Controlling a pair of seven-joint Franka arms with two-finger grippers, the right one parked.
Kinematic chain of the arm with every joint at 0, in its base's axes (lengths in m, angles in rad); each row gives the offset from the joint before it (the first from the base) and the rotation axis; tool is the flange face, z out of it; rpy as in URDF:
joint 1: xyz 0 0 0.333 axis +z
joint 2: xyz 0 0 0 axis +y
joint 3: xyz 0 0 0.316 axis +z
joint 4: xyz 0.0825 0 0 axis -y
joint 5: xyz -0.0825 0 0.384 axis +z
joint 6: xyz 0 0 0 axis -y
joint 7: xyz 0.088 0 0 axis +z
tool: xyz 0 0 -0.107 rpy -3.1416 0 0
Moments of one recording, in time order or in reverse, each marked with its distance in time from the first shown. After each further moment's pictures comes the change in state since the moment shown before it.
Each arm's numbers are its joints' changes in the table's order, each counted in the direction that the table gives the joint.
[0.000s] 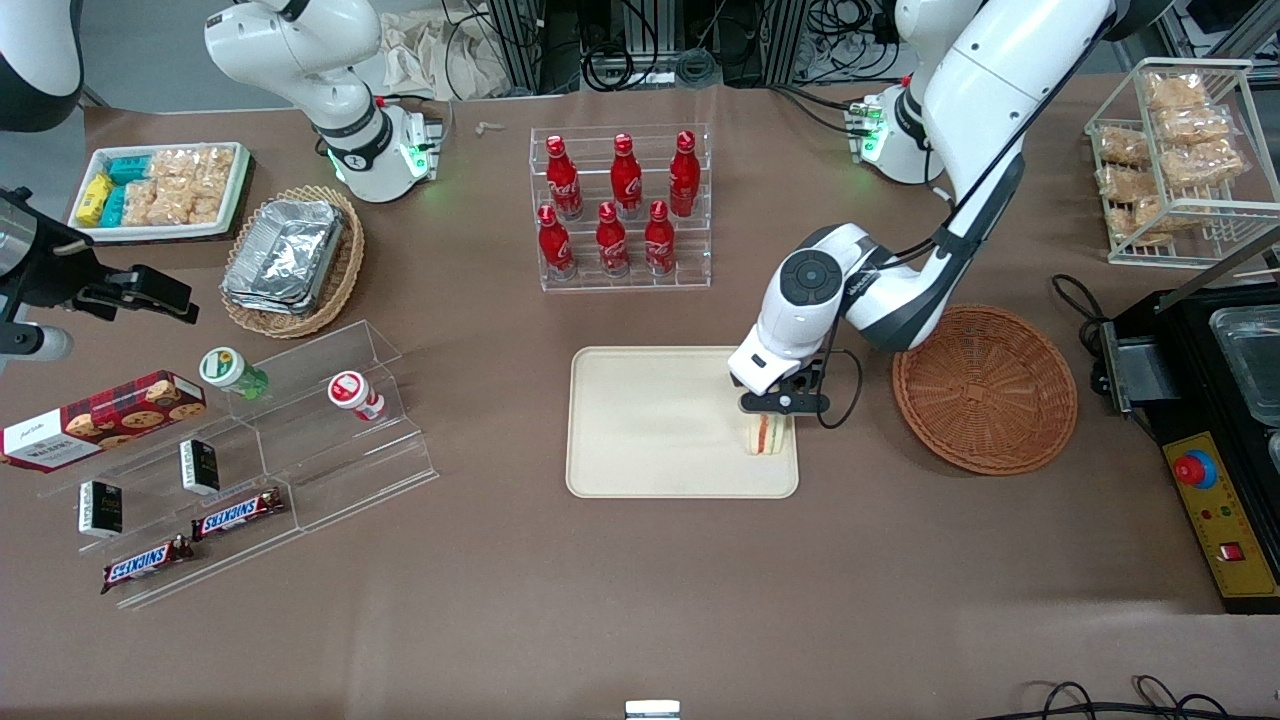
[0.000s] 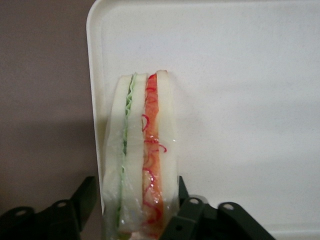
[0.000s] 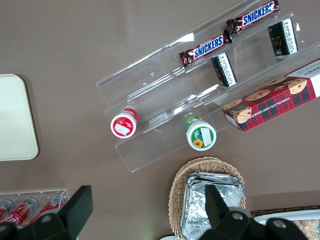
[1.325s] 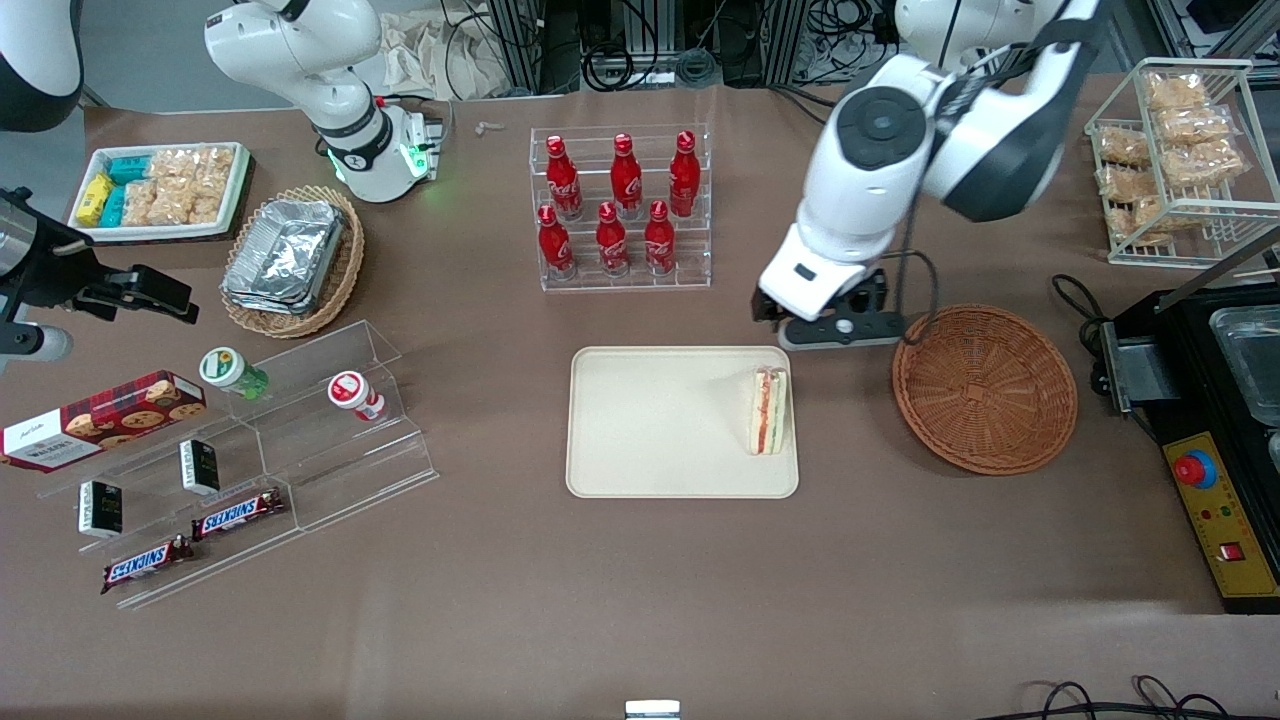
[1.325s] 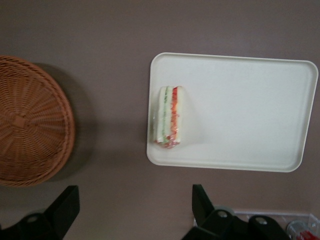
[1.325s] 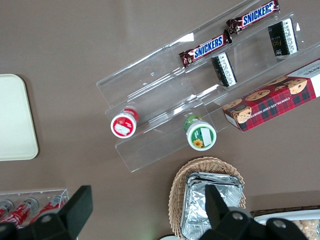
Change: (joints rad) arm -0.009 -0.356 0.051 0.315 -0.342 -0.677 -0.219
